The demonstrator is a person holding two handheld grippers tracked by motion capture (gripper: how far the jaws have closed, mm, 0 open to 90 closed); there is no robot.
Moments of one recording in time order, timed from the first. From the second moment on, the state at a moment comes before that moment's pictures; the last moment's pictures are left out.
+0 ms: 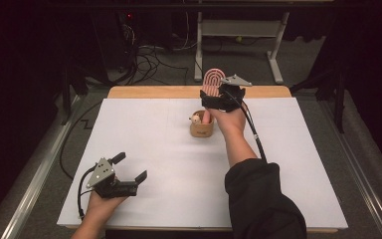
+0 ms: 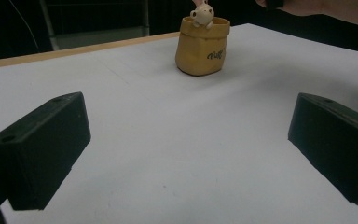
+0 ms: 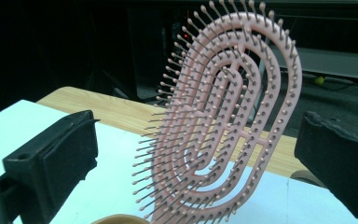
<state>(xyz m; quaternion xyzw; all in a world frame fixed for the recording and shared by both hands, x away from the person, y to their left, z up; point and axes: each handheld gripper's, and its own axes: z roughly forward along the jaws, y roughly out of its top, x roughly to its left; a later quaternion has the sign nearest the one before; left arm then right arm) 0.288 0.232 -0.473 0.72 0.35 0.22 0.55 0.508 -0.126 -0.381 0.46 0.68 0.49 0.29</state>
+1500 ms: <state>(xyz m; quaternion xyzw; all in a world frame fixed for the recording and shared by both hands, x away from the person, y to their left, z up) 0.290 0.233 -0.473 0.72 0.35 0.23 0.55 0.403 -0.194 -0.437 0.42 0.73 0.47 0.26</state>
